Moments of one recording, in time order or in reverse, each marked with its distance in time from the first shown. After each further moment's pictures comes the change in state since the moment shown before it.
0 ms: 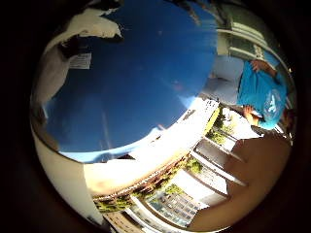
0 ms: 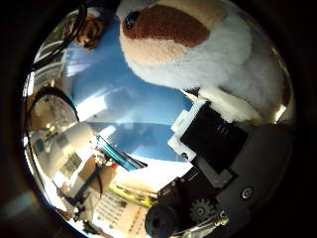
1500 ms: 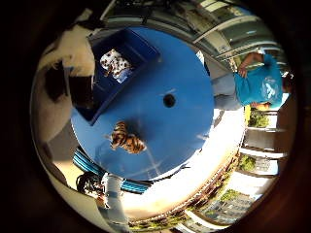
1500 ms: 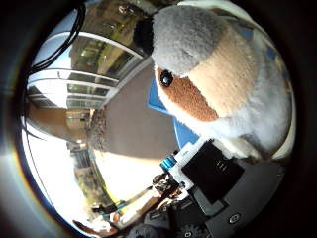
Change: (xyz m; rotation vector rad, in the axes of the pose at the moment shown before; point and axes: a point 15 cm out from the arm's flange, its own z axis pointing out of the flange) arm -0.207 -0.287 -0.381 0.371 -0.432 0.181
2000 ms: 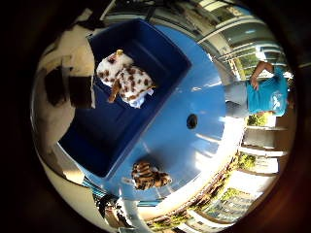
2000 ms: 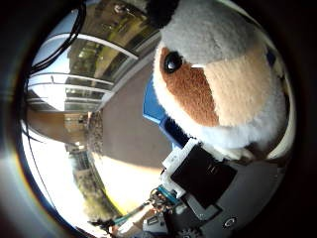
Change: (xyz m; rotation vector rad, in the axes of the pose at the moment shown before) arm -0.012 -0.057 0.098 -0.004 0.007 0.042
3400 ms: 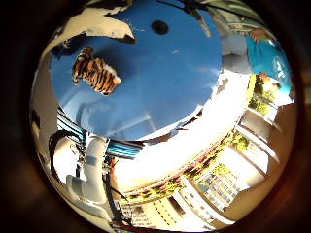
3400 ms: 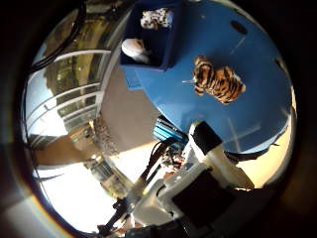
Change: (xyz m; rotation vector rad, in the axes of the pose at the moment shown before) arm 0.159 0.259 -0.039 -0.390 -0.007 0.199
